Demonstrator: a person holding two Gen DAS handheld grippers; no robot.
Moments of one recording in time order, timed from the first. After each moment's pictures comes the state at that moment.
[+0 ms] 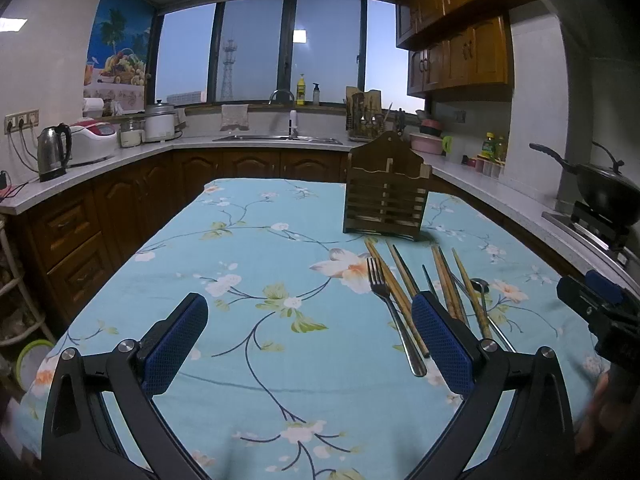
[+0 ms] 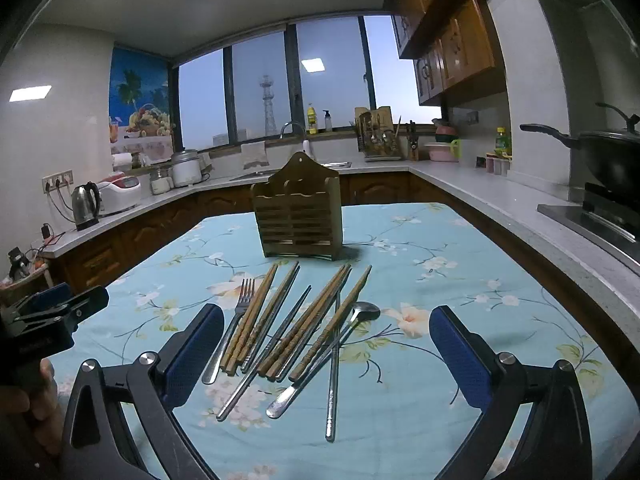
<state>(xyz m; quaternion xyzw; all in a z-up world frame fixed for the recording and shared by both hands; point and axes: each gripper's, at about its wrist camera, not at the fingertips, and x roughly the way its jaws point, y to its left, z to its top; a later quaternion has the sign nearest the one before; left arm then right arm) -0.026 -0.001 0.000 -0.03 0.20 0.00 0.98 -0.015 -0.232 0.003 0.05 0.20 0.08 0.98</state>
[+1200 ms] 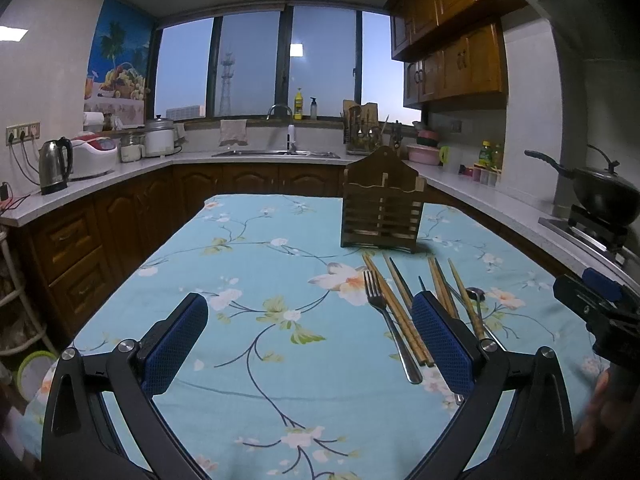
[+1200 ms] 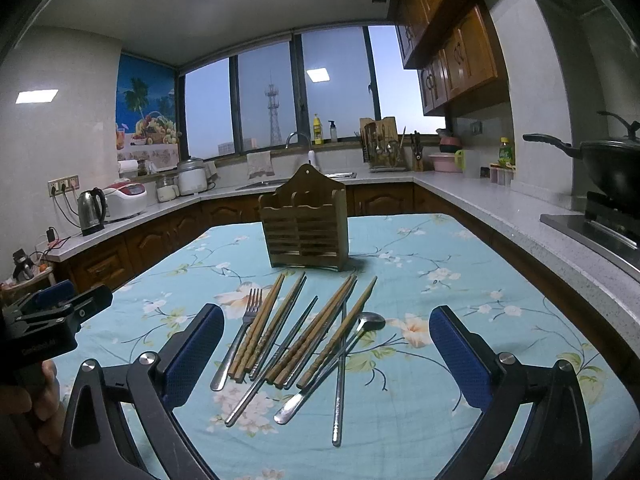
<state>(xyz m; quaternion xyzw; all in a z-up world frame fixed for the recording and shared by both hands) -0.033 0.000 0.007 -0.03 0.17 0.00 0.98 -0.023 -0.231 0.010 0.05 0.18 0.08 0.98</state>
